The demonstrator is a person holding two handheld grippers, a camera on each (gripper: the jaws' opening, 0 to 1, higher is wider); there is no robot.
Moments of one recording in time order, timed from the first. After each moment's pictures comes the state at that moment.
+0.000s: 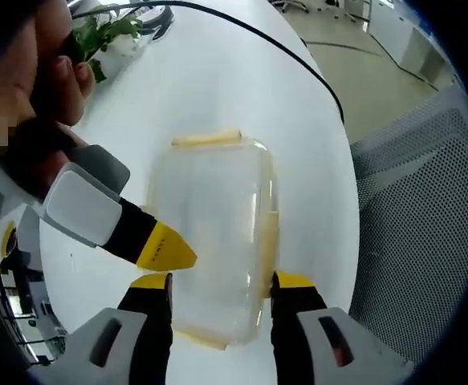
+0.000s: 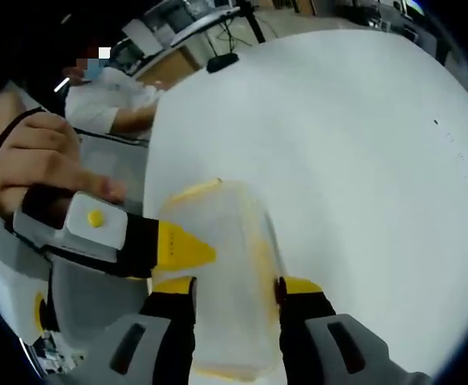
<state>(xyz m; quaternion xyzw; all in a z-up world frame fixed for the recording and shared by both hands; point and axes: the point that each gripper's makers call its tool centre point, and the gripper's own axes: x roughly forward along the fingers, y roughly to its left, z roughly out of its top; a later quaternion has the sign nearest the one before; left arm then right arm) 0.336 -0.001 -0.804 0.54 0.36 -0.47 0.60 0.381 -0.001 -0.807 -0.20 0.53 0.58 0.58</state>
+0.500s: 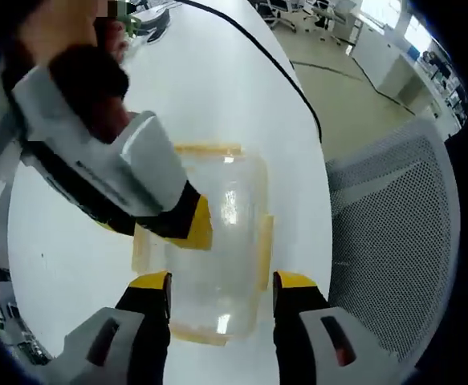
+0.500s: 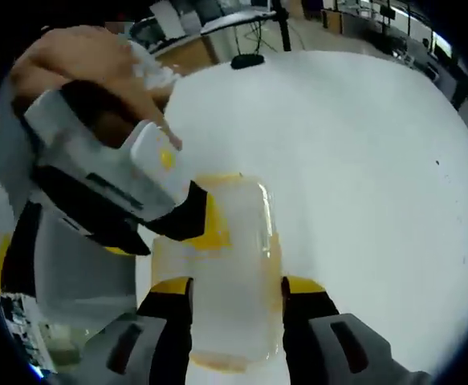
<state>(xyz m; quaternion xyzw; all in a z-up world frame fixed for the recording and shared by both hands) 0.333 -0.002 -0.792 0.44 0.42 -0.55 0.58 0.372 -0.010 -0.800 -0.30 0.47 0.61 0.57</state>
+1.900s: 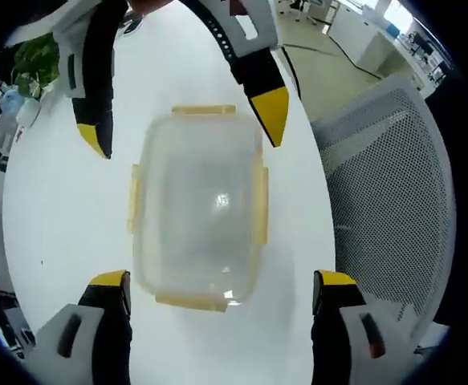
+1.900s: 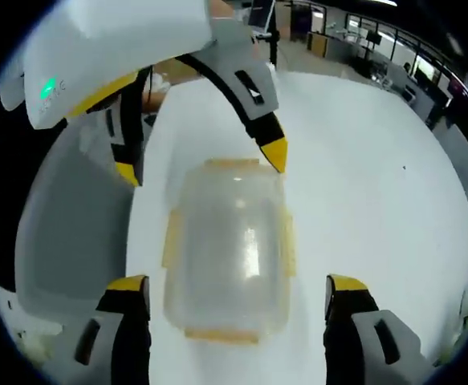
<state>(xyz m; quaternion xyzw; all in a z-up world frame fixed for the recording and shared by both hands) 0.347 0.038 -0.796 0.52 0.40 -0.57 0.50 0.360 -0.039 -0.789 -0.31 0.40 0.57 0.65</state>
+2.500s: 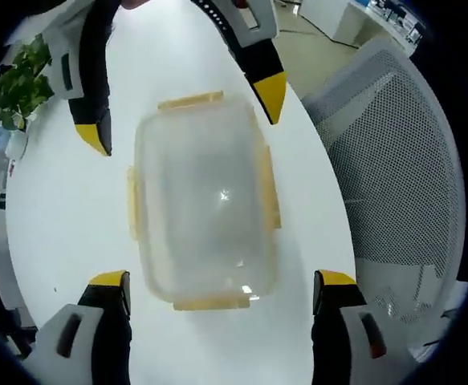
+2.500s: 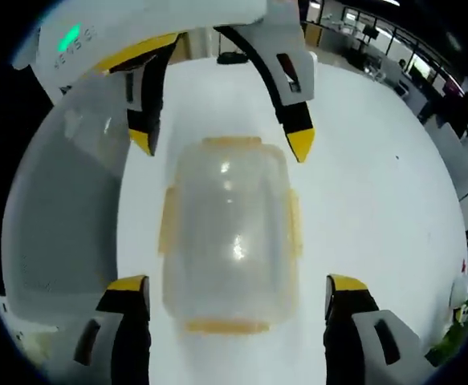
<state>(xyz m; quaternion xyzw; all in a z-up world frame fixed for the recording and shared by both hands) 0.358 0.041 -0.805 0.56 0.36 -0.59 0.45 0.353 -0.048 -0.803 -0.35 0.42 0.53 0.65</state>
